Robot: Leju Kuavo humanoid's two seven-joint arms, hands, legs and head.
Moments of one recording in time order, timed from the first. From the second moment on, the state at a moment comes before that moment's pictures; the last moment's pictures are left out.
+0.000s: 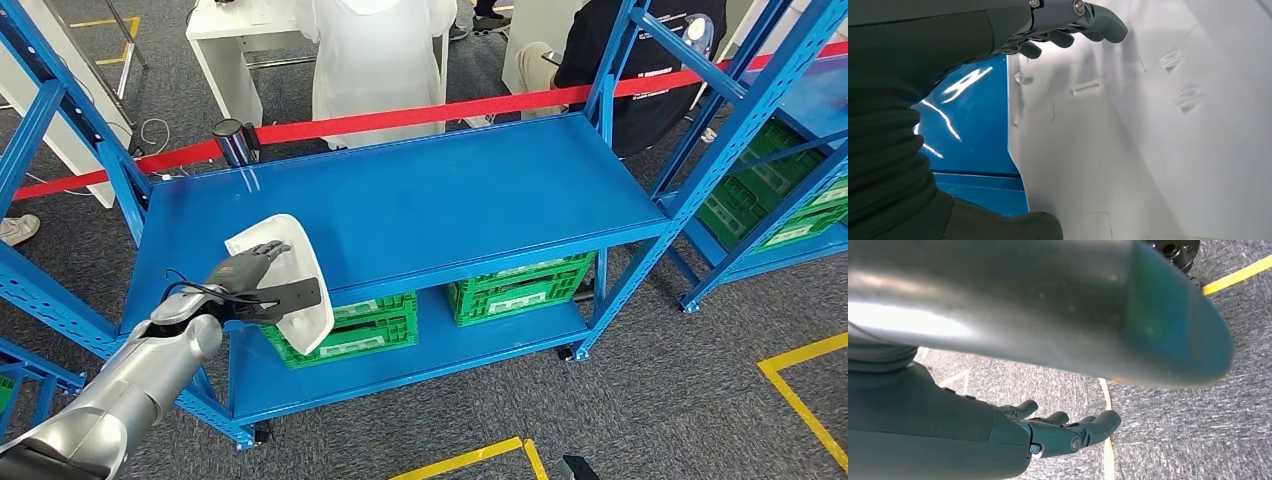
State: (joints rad) left arm -0.91 -0.01 -0.73 -0.30 -0.72 -0.13 -0.16; right arm -0.07 0.10 -1.07 -0.17 0.93 0.17 0.07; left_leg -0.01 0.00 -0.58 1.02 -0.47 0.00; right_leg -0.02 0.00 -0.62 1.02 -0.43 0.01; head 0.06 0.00
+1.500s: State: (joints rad) left arm -0.90 -0.05 -0.66 -0.36 -0.57 0.32 -0.32; right arm -0.07 0.10 -1.09 -0.17 0.95 0.16 0.07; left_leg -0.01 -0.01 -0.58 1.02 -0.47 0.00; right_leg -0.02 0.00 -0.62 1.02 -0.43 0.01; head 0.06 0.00
